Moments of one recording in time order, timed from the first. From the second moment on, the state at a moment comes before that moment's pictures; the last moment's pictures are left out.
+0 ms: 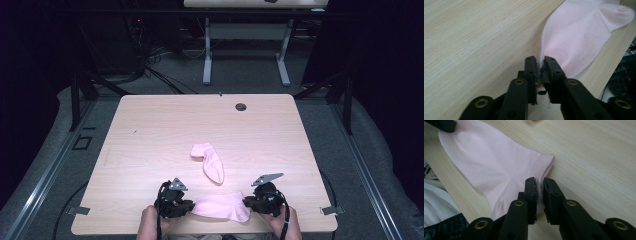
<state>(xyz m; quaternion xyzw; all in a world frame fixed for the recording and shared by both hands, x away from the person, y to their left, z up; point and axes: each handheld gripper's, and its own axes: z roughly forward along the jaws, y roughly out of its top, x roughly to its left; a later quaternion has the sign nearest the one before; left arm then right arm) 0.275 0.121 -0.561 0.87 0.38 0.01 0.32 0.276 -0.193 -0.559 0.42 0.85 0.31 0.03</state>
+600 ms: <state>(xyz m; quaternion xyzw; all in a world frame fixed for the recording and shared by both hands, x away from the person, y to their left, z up) 0.328 0.065 -0.529 0.89 0.30 0.10 0.32 0.298 -0.229 -0.546 0.45 0.81 0.37 0.05</state>
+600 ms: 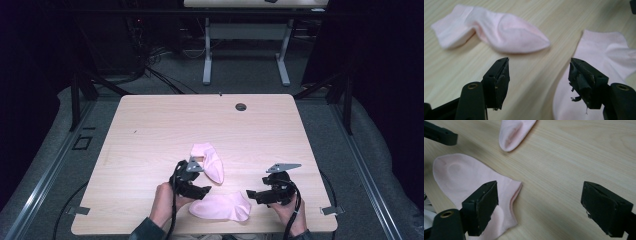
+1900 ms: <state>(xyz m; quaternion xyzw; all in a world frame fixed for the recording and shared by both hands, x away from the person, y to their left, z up) 0.376 0.014 -0.551 0.94 0.23 0.06 0.23 0.301 -0.250 -0.557 0.48 0.78 0.39 0.04</state>
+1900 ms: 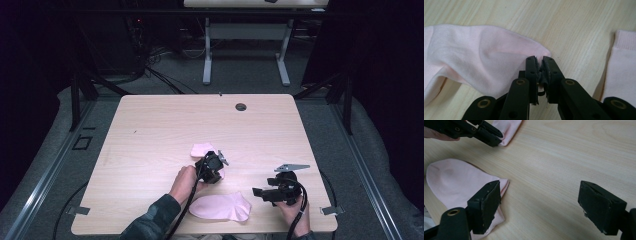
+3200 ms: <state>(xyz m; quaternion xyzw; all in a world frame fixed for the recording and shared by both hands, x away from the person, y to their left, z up) 0.415 0.118 -0.549 0.78 0.46 -0.07 0.42 0.377 -0.223 -0.560 0.47 0.81 0.36 0.02</state>
